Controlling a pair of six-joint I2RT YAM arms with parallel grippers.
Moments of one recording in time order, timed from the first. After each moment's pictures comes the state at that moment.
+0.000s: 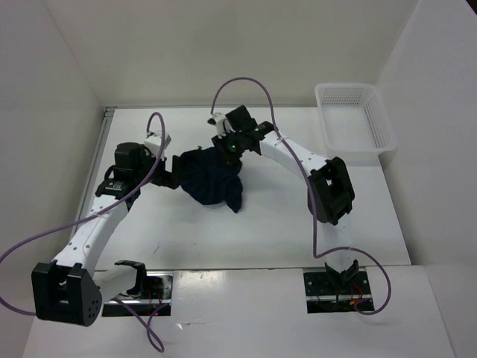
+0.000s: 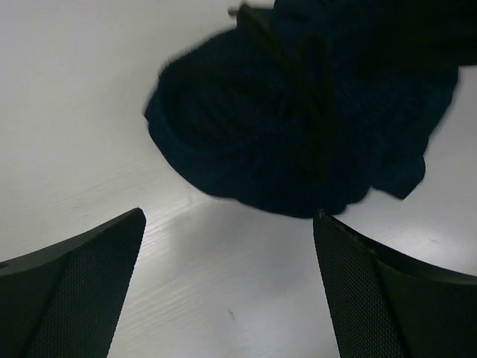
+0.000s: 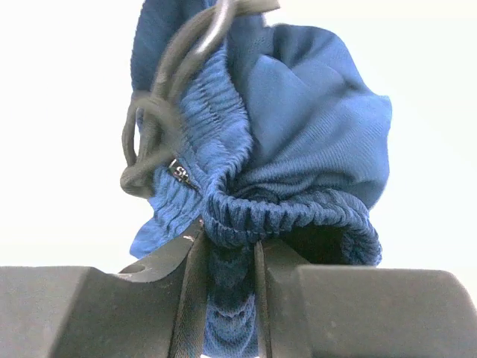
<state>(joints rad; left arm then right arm) -0.12 1.12 0.83 -0.30 0.34 0.07 0.61 2.08 1.77 -0.59 -0.29 -0.07</state>
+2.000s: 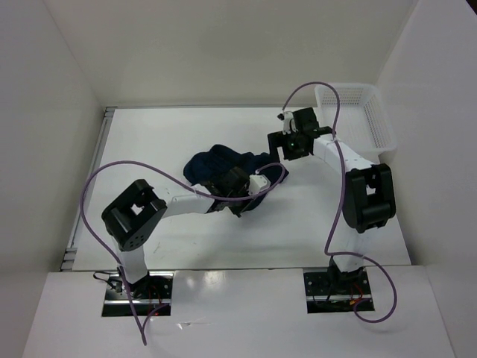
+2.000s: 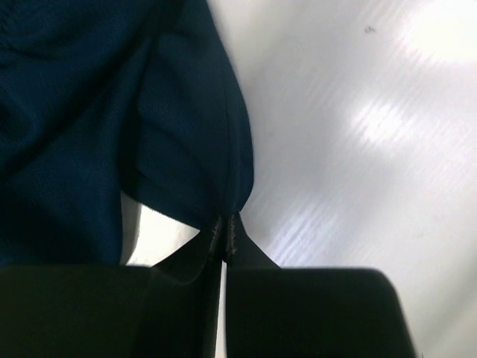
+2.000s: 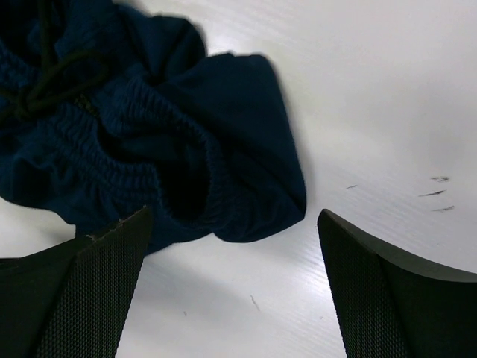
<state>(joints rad) -0.82 1.82 1.04 -0.07 0.11 0.07 0.23 1.81 1.39 -0.50 -0.26 -0.01</state>
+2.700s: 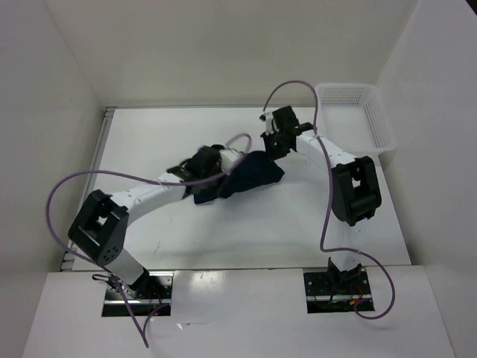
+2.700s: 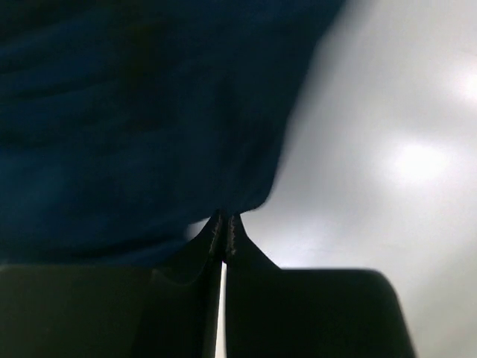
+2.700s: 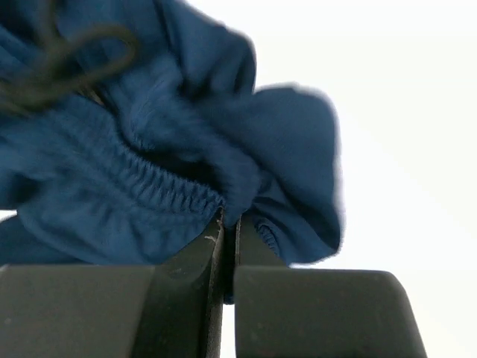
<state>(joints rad) -0.73 1.62 1.01 -0.22 0.06 0.07 0.38 1.92 1.43 -0.54 -0.16 -0.02</state>
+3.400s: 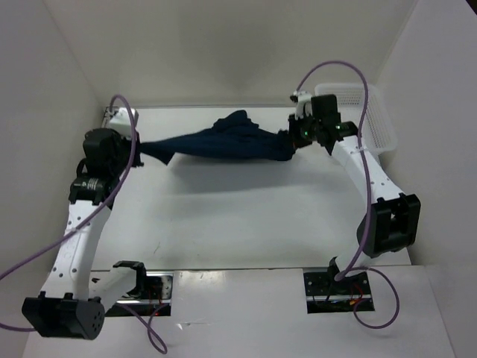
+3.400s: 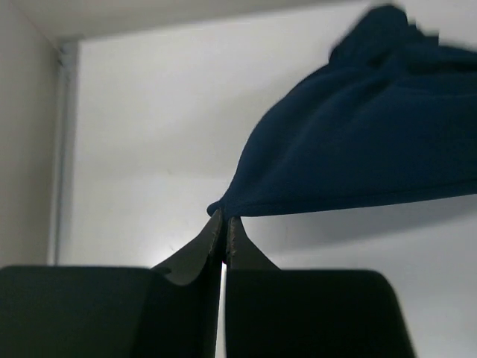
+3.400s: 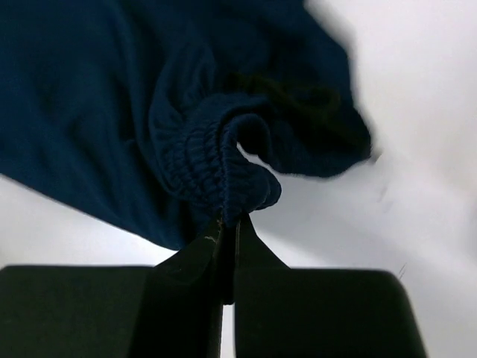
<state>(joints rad) -0.01 1.03 1.14 -0.42 0.04 0.07 0.21 1.59 1.52 -0.57 -0.29 -0.03</state>
